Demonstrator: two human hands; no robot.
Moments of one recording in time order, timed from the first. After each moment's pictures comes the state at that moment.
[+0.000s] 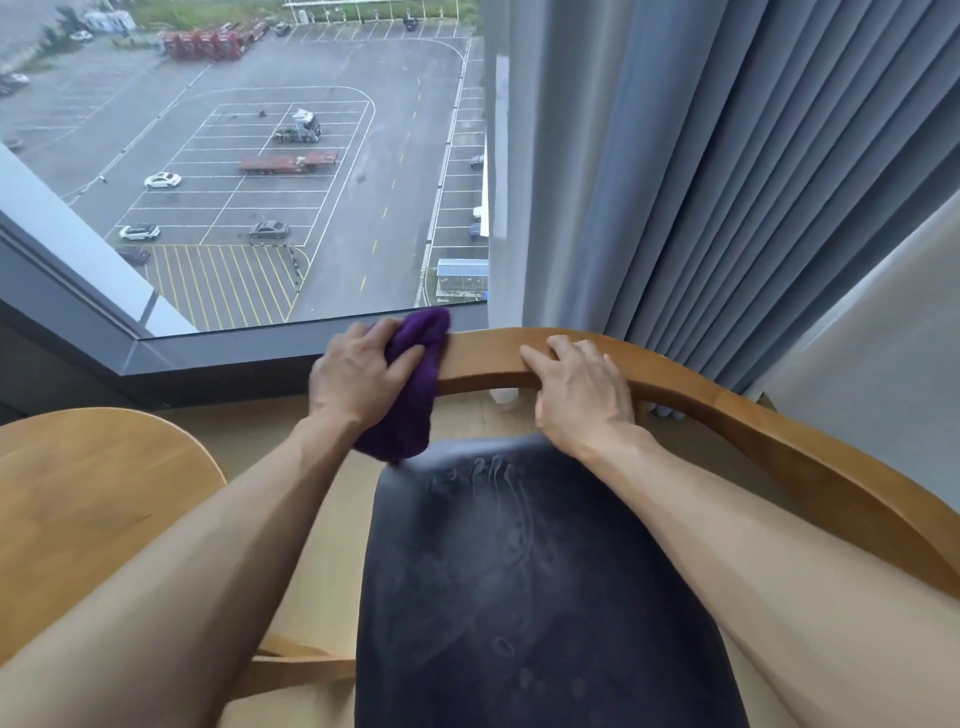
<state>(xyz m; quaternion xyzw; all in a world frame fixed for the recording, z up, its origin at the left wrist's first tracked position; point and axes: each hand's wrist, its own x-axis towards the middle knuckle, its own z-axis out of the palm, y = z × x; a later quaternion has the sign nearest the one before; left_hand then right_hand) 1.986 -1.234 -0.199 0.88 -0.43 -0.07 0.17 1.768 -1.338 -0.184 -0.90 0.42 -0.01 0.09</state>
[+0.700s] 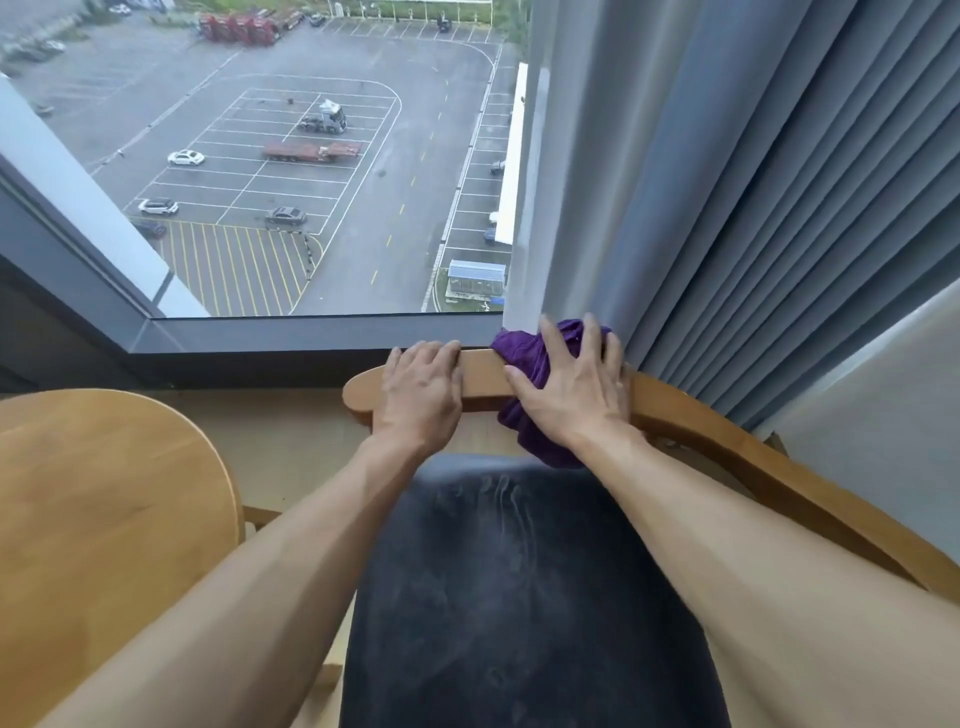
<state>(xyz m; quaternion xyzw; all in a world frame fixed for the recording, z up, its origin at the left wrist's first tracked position) 1.945 -1.254 -0.203 0.87 -0.47 -0.08 0.15 1.807 -1.361 -0.195 -0.86 0.48 -0.04 0.15</state>
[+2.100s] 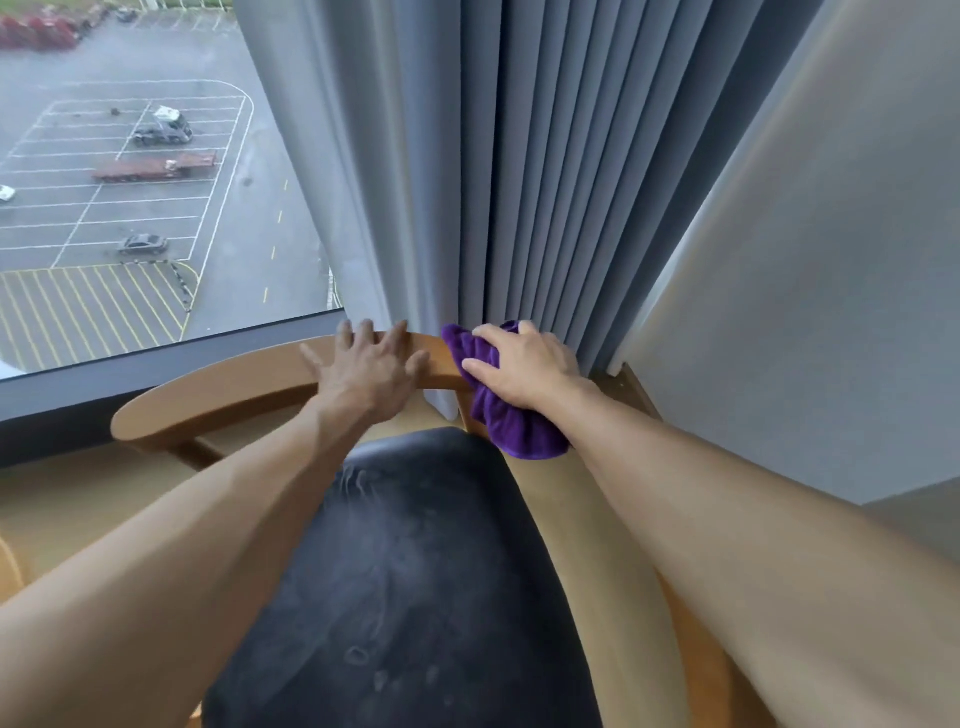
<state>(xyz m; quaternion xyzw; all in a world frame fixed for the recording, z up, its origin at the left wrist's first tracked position) 1.823 -1.355 -0.197 0.84 -0.52 -0.13 0.00 1.644 -1.440 -0.193 -0.85 0.49 0.03 0.17</state>
